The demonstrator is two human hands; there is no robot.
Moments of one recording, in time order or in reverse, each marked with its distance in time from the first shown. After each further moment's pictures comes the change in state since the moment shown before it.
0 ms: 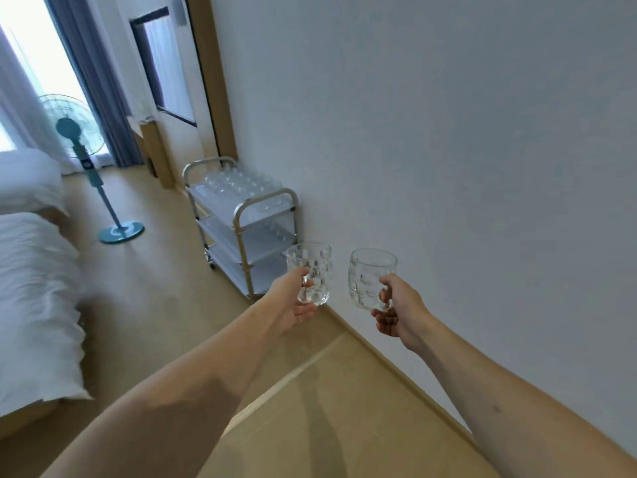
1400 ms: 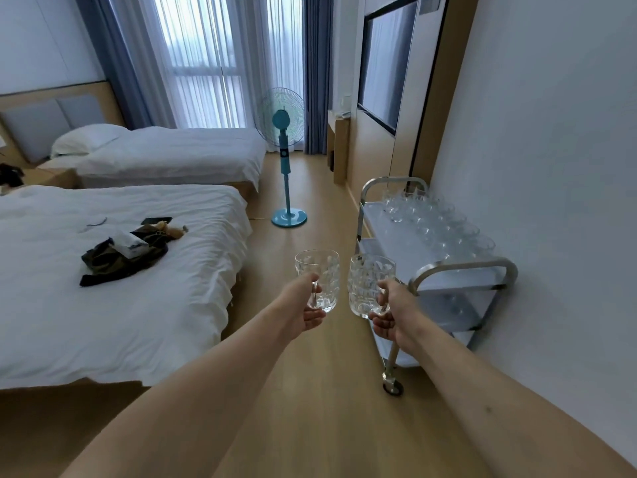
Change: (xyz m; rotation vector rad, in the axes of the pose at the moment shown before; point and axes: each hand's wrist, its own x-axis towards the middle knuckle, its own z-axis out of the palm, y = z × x) left_hand 0.298 0.195 -0.389 -0.331 0.486 0.003; right_hand 0.293 -0.101 0.549 -0.305 -0.544 0.058
